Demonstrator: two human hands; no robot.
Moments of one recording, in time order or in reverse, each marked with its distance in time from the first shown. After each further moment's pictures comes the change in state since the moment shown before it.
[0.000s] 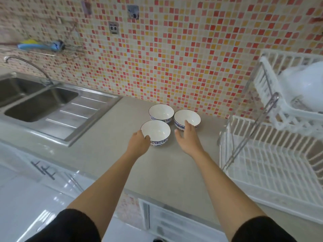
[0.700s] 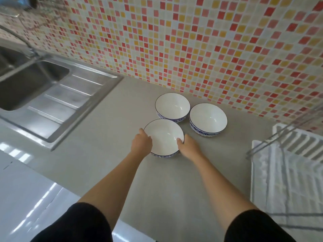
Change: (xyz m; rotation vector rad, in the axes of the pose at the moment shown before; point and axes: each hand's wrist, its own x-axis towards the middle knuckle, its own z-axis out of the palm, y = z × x) left_hand 0.159 -0.028 0.061 0.232 -0.123 -0.223; right_hand 0.156 0.070 0.103 -0.085 -0.275 0.295
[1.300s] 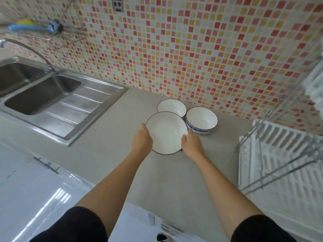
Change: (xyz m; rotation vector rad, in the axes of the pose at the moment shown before) left_hand -0.097 0.000 -0.044 -0.104 0.228 0.113; right_hand -0.096 -0.022 -0.027 -0.030 0.237 -0.140
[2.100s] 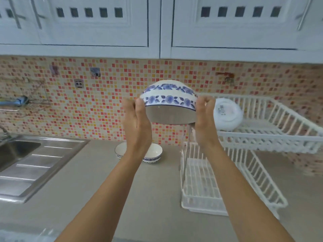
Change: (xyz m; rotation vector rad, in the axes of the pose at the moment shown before) left_hand -0.261 0.176 -0.130 -1.143 0.314 0.769; right_hand -0.241 -0.028 -0.281 0.828 0.532 -0.575
